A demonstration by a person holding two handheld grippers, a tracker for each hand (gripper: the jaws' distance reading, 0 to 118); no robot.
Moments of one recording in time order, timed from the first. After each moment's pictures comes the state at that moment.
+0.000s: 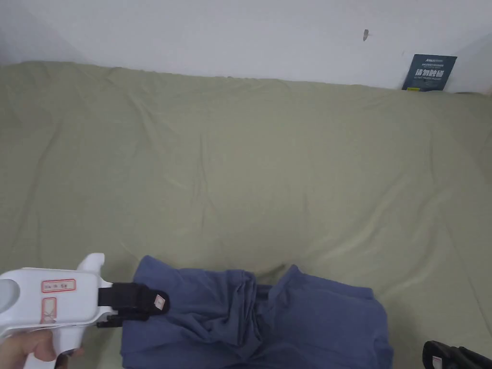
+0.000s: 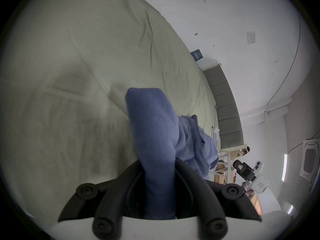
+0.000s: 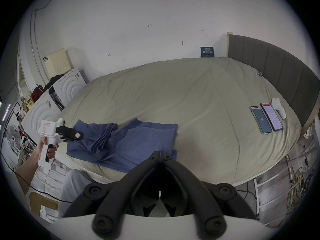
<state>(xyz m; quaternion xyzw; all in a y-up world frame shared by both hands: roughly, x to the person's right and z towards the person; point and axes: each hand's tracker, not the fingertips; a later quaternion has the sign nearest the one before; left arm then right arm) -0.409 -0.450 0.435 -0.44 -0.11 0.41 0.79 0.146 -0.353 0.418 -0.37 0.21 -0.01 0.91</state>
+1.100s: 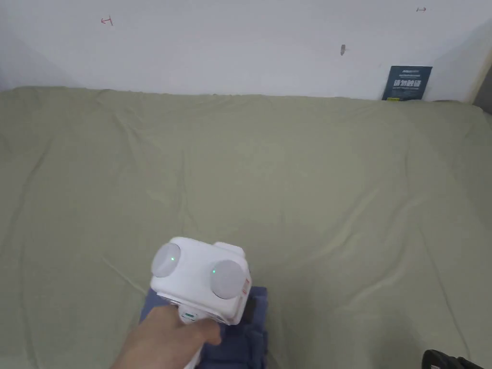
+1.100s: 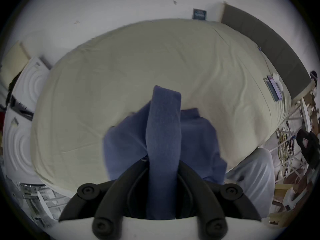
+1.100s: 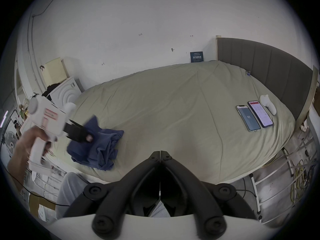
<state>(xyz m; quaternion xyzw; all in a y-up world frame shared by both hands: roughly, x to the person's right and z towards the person) -0.140 -0.397 0.329 -0.57 0.01 0.01 0.82 0.196 -0.354 0.432 -0.35 0.18 -0.04 0.92</state>
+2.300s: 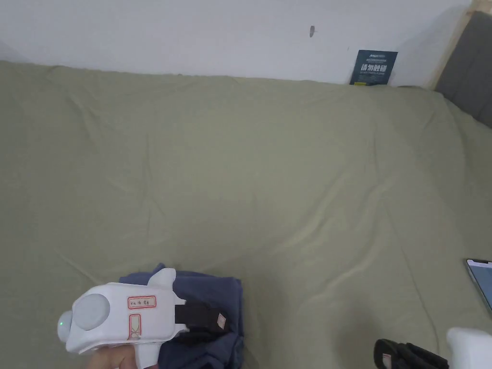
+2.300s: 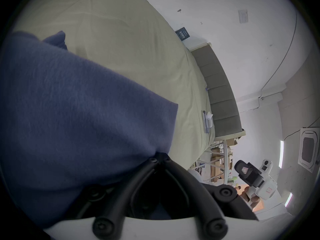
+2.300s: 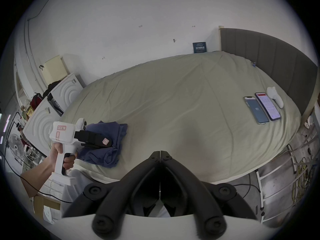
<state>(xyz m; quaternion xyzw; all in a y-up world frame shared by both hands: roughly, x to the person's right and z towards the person) -0.238 -0.485 0.357 -0.48 -0.21 0.40 0.76 0.171 -0.365 0.415 -0.39 0.21 -0.04 0.90</state>
